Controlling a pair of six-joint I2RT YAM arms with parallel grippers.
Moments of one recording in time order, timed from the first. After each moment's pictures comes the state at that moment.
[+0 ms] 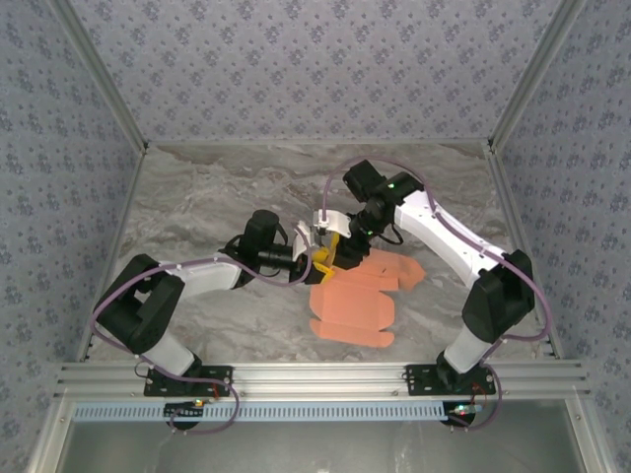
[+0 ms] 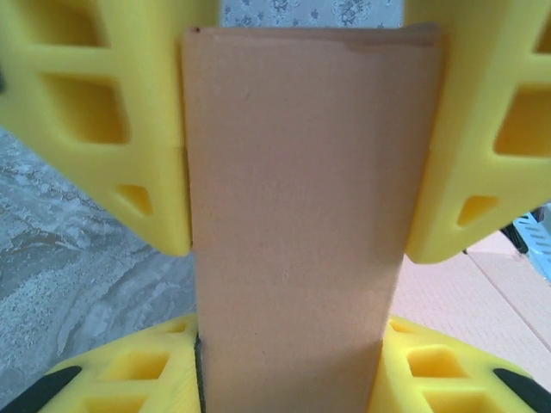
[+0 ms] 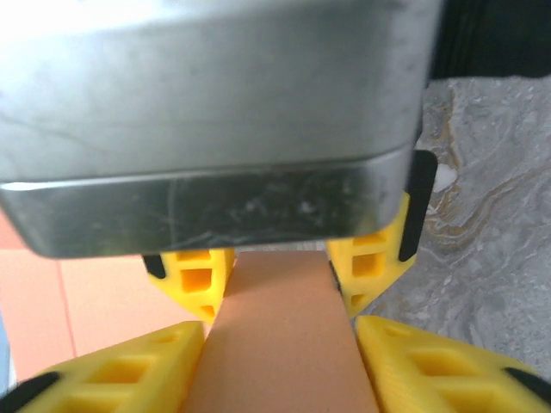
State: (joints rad) left arm -0.65 1.57 0.72 0.39 0.91 0.21; right arm 0.60 1.63 1.50 -1.15 -0.52 -0.82
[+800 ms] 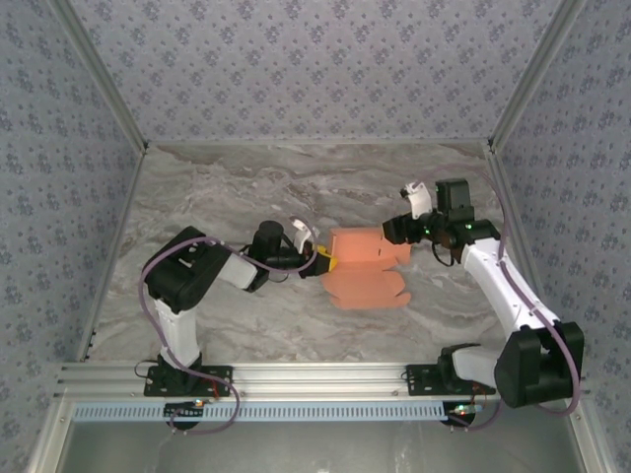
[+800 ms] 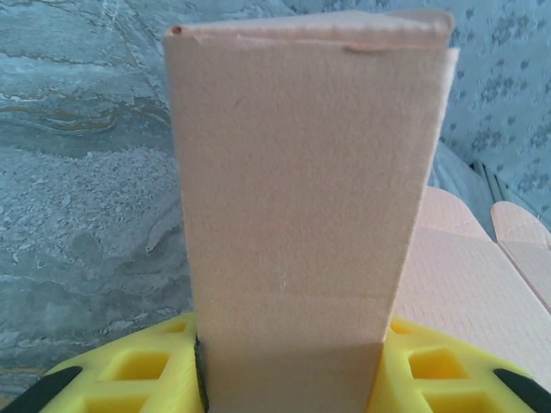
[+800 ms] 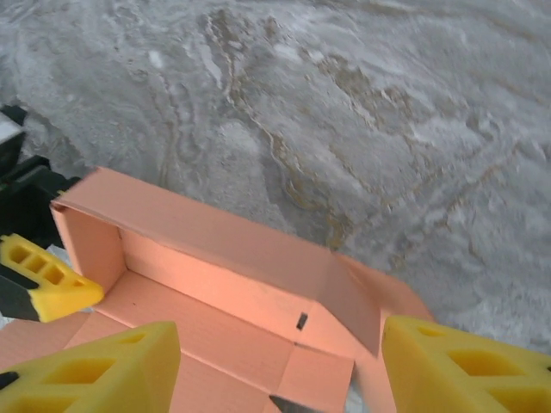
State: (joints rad) left arm -0.63 1.92 0.68 0.88 0.72 -0.37; right arm 0.15 1.22 0.93 -0.51 -0.42 -0.12
